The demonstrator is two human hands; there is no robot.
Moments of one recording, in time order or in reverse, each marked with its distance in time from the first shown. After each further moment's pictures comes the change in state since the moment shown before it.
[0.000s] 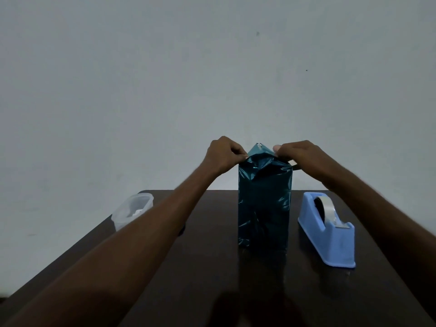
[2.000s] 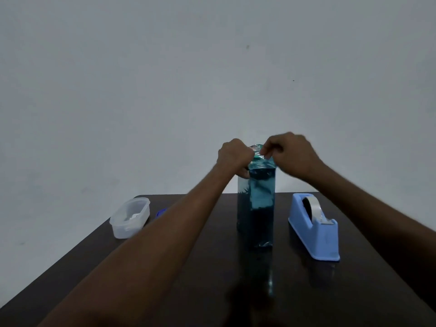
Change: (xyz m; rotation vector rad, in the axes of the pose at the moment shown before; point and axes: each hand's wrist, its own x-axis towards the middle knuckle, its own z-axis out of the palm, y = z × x) left_hand -0.004 0.069 0.007 -0.086 -0.059 -0.378; right_hand -0.010 -0.044 0.000 -0.398 0.196 -0.134
